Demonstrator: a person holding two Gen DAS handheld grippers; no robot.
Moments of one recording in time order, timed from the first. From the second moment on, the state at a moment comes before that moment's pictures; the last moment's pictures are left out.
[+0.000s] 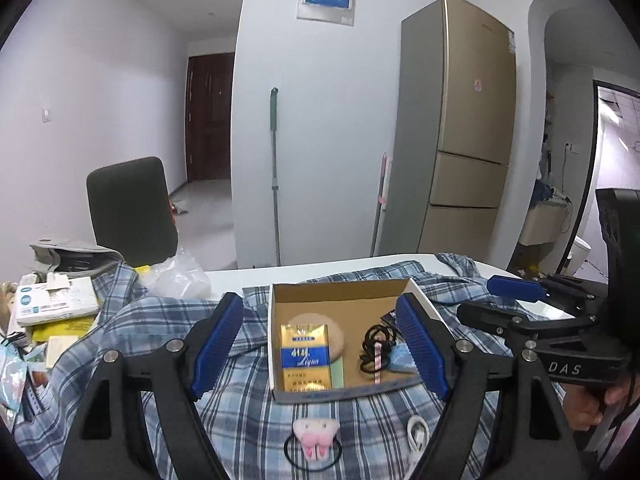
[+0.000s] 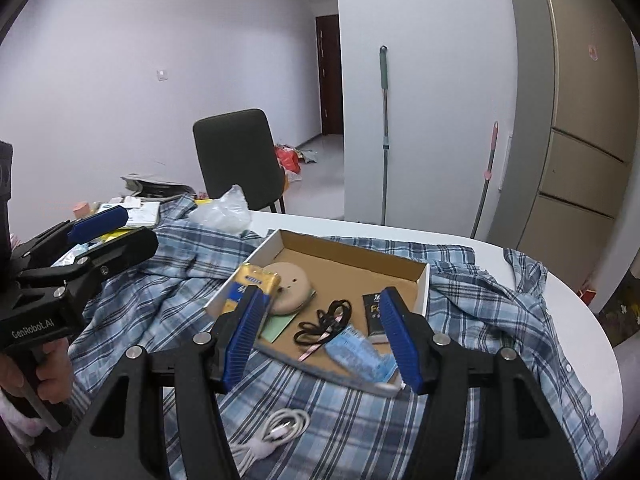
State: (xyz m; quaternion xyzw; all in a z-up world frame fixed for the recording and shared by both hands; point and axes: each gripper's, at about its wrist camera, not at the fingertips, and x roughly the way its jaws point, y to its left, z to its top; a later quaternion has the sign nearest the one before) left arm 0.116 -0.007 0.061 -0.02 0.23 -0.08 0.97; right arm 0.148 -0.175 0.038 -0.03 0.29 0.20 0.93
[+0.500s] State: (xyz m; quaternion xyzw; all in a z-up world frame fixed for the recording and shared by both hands) left arm 0.072 -0.007 0.002 -0.01 0.25 -0.07 0.97; right arm 0.121 -0.177 -0.026 -0.06 0.32 0.19 0.93
